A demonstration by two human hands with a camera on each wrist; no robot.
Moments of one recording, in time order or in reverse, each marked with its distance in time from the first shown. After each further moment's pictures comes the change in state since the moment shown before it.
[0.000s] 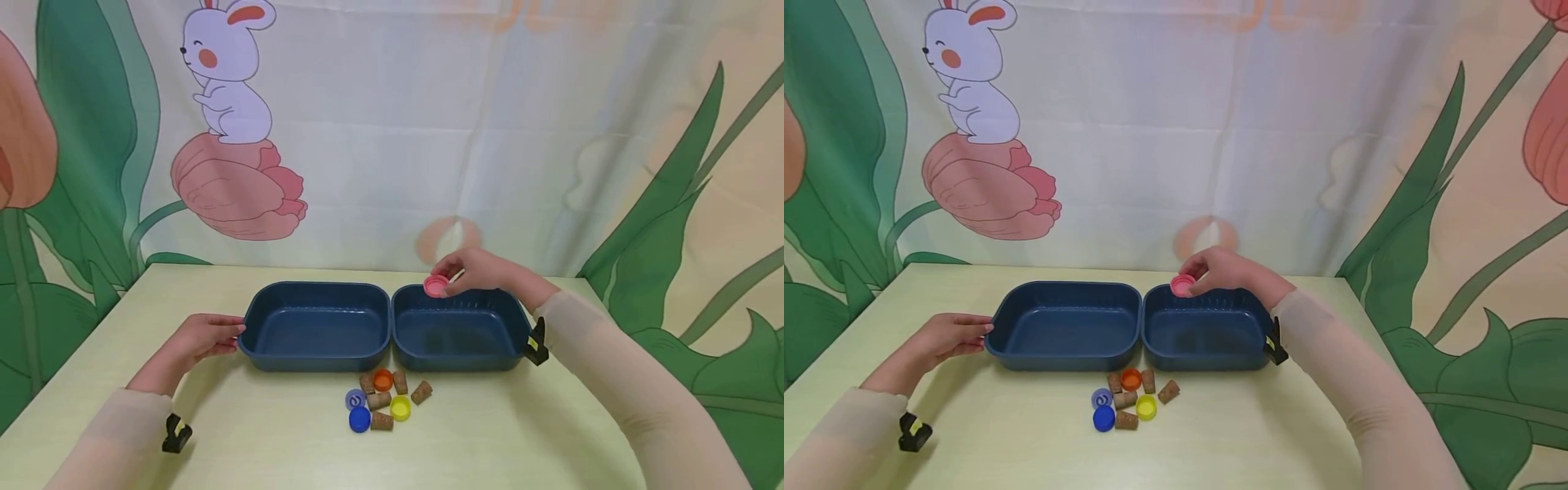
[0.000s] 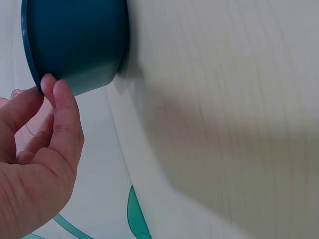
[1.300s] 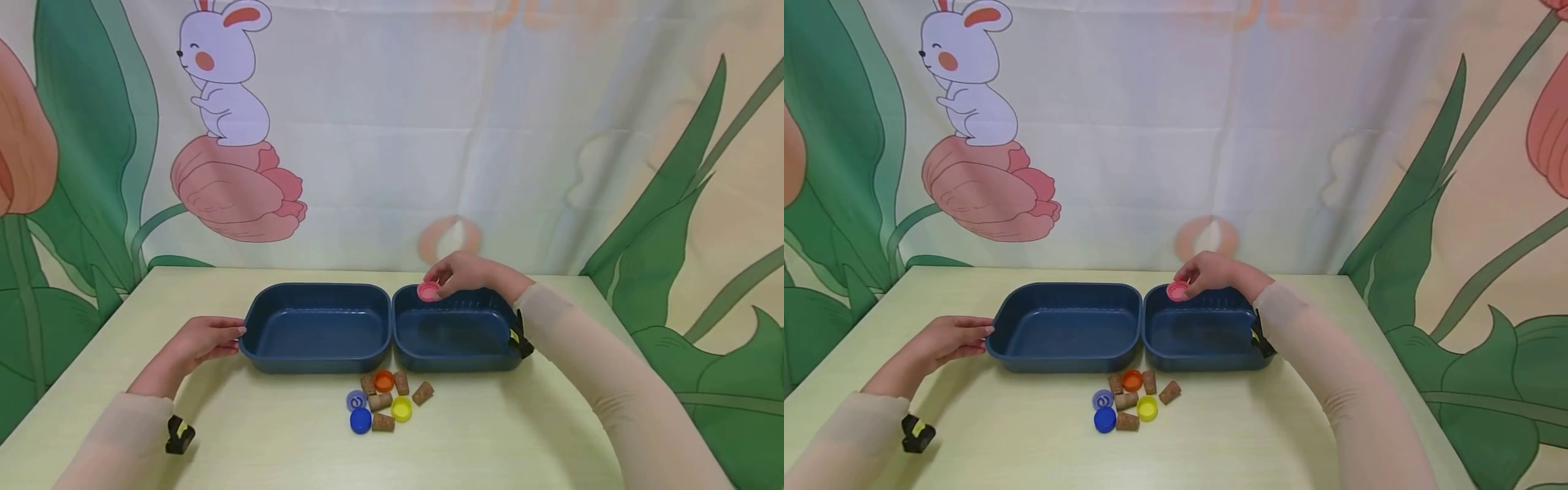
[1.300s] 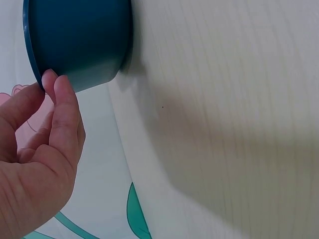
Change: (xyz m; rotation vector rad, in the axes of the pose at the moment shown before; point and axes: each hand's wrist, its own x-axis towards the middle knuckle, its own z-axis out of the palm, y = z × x) left_hand 0.000 -0.001 0.000 -0.020 -0.010 0.002; right_hand 0.031 0.023 0.010 -0.060 -0.086 0.041
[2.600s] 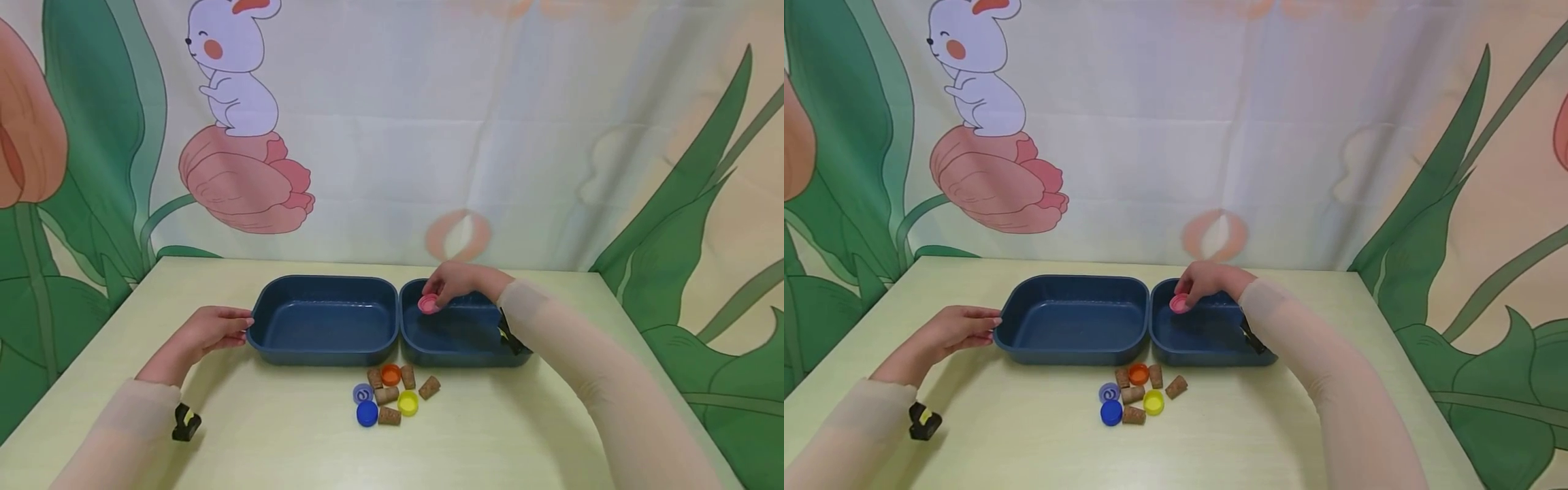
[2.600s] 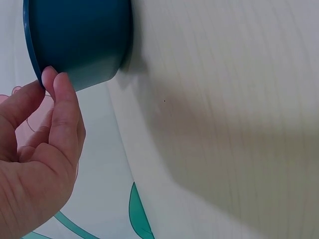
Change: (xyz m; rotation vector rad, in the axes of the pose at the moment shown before) left_hand 0.001 0.002 -0.002 0.053 -0.011 -0.018; right_hand 0.033 0.002 0.026 -0.132 -0.173 0.029
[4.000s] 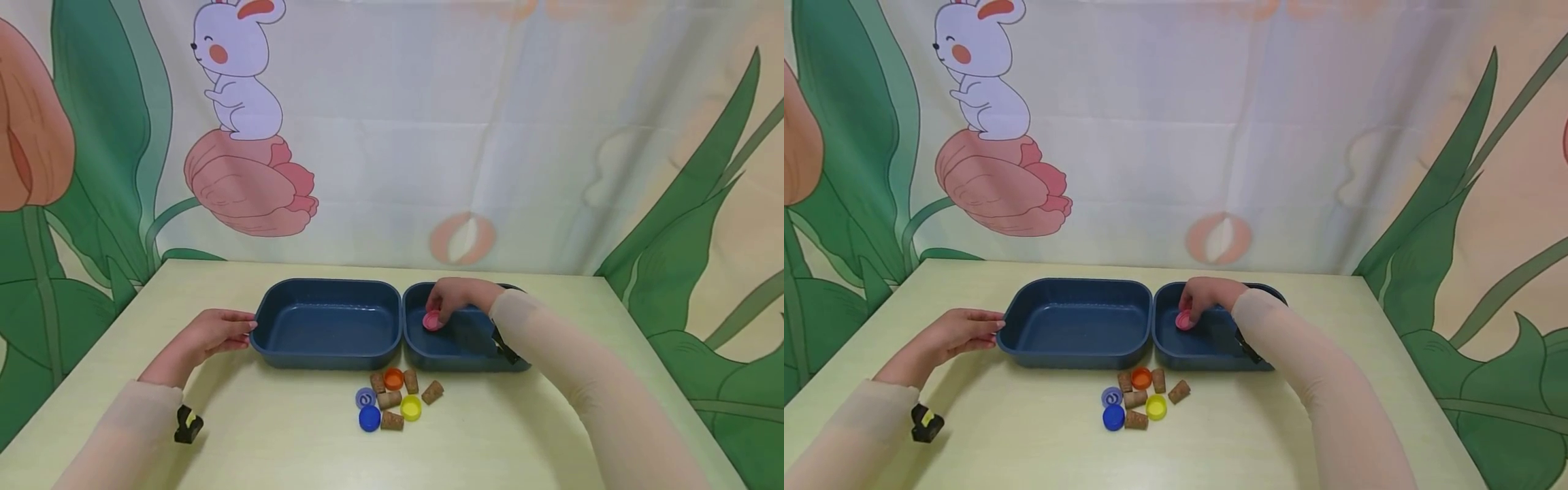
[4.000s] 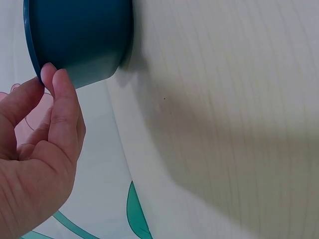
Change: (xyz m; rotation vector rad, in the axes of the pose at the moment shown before) left_hand -0.001 0.001 -0.002 -0.034 -0.015 -0.024; right_hand 0.020 0.003 0.019 -0.084 -0.092 0.101
